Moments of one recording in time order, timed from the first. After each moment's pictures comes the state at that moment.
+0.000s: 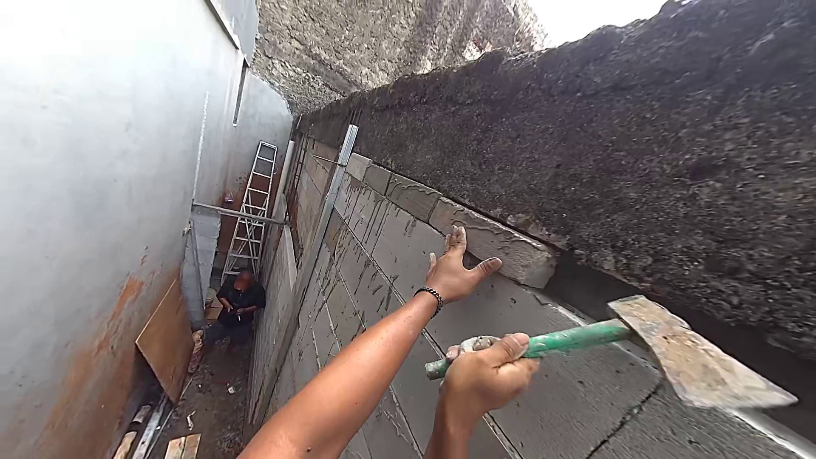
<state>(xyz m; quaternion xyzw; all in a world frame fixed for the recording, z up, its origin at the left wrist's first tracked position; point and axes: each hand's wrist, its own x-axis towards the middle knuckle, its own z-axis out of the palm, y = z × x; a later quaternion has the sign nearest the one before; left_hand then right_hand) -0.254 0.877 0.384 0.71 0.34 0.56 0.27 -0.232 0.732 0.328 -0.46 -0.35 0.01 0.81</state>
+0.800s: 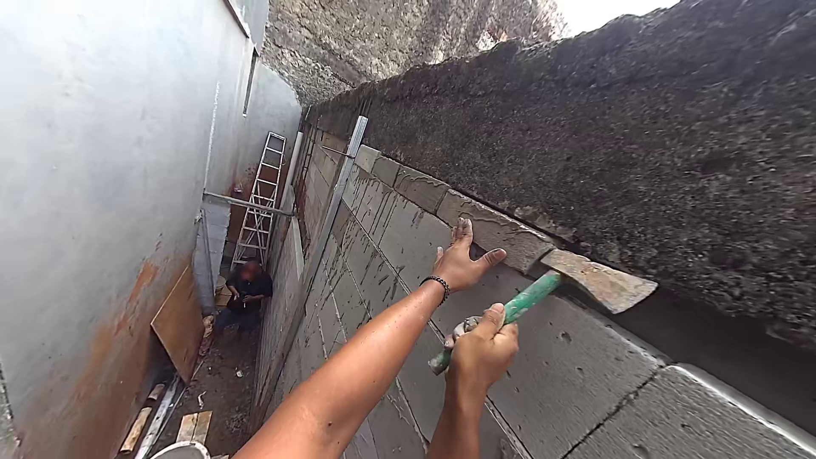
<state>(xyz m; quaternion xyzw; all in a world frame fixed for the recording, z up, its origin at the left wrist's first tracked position) -0.252 0.873 0.383 0.70 0.35 0.56 0.27 -0.221 0.742 0.323 -0.49 -0.41 0.09 0.76</state>
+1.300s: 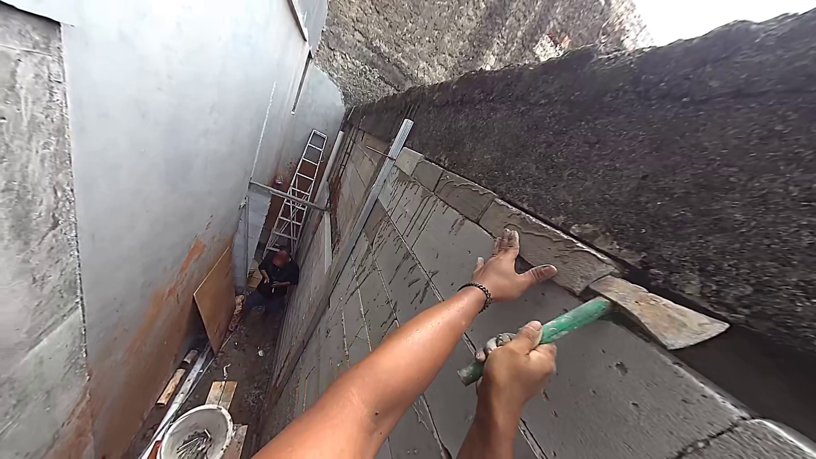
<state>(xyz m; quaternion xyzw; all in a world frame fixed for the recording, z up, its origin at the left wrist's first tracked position) -0.255 0.869 0.389 0.70 0.33 0.55 0.30 -0.216 0.740 0.318 -0.50 -0.43 0.12 0.74</state>
